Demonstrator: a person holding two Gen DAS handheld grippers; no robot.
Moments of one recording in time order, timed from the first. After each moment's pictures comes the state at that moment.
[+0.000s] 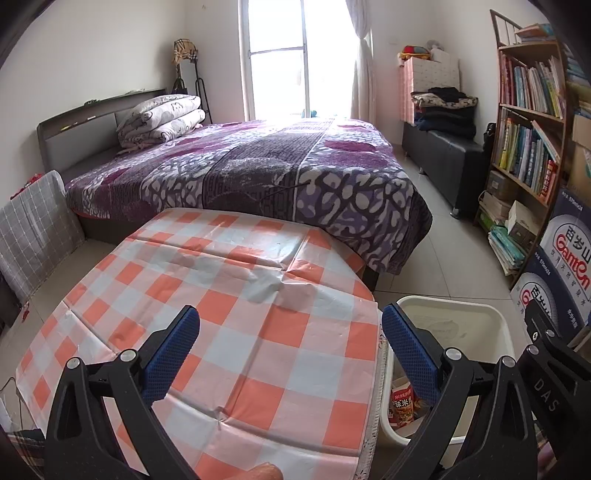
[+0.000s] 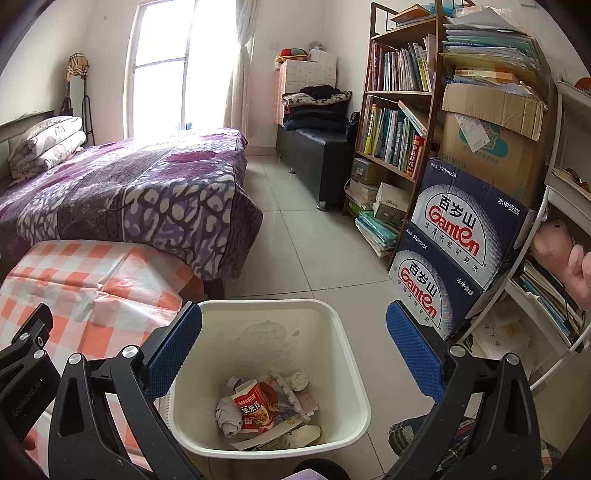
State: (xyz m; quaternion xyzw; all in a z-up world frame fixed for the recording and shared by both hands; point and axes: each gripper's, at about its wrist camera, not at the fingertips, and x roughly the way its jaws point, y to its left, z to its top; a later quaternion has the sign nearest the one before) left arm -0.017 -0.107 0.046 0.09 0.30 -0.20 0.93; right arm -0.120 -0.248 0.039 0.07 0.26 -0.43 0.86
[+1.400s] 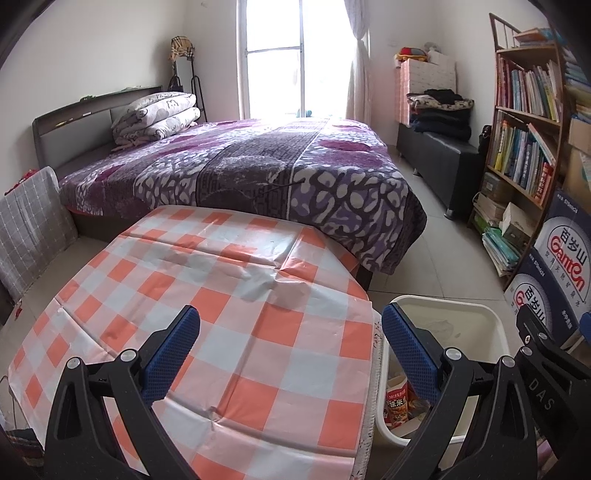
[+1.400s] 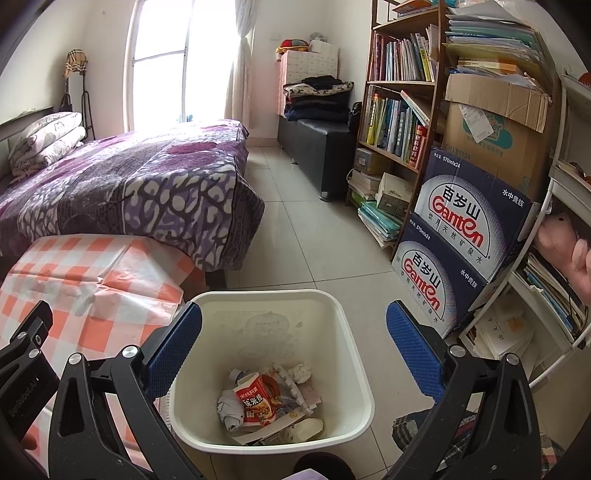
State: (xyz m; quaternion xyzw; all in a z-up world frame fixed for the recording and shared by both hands) left arm -0.018 -0.104 0.041 0.08 0.30 -0.21 0.93; right arm -0.117 -0.244 0.030 0.08 0.28 -0.42 0.86
